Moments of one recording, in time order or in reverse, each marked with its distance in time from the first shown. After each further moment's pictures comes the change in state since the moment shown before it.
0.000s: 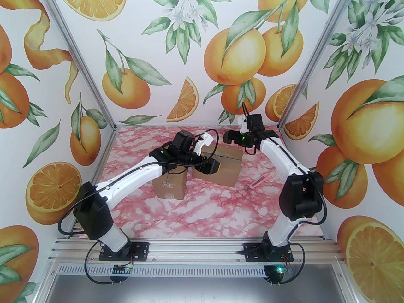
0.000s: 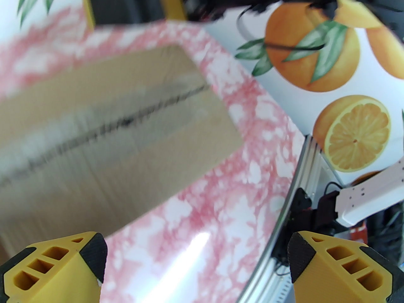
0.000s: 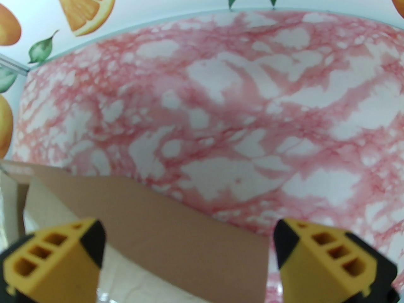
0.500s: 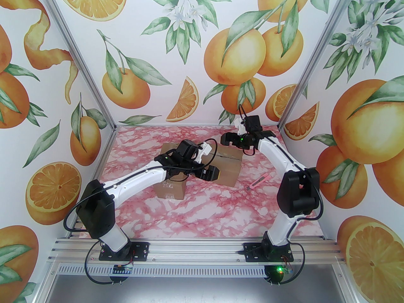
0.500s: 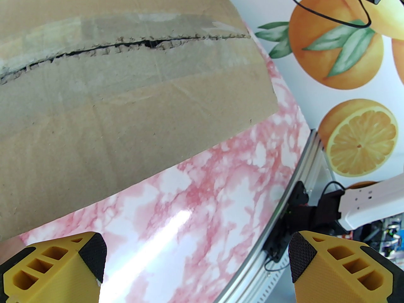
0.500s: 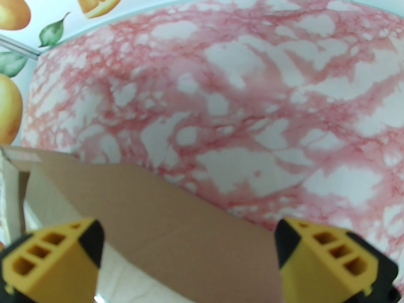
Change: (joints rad) left arm -0.022 0.016 -0.069 0.026 -0.017 -0.107; right arm 0.000 0.031 0.001 -0.006 -0.079 -0.010
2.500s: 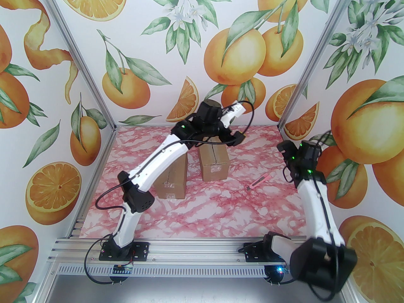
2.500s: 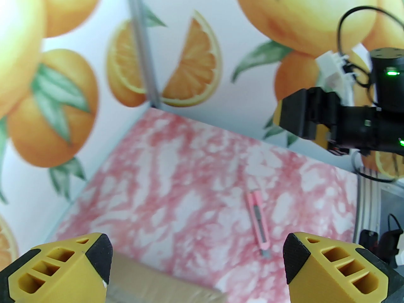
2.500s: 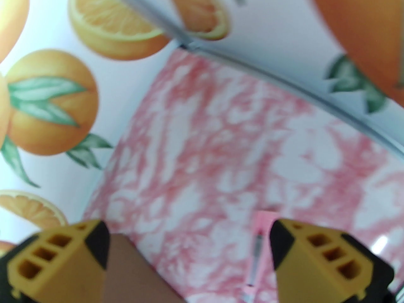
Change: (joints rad) left arm -0.101 0.551 1.197 -0.337 -0.201 0.548; right arm -0.467 -0.796 -0.622 0.163 0.422 0.560
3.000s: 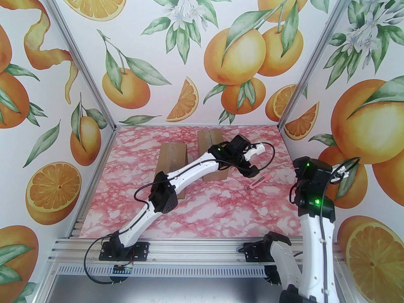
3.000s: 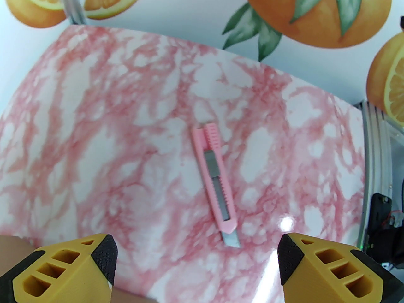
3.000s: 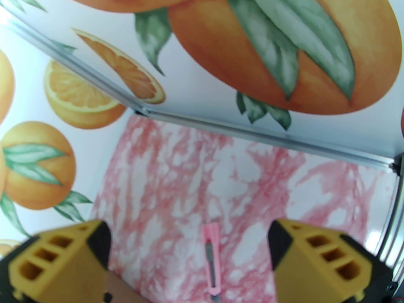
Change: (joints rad) left arm -0.140 0.272 0.000 0.006 -0.034 -0.023; right arm -0.040 -0.161 -0.006 -0.211 0.210 0.069
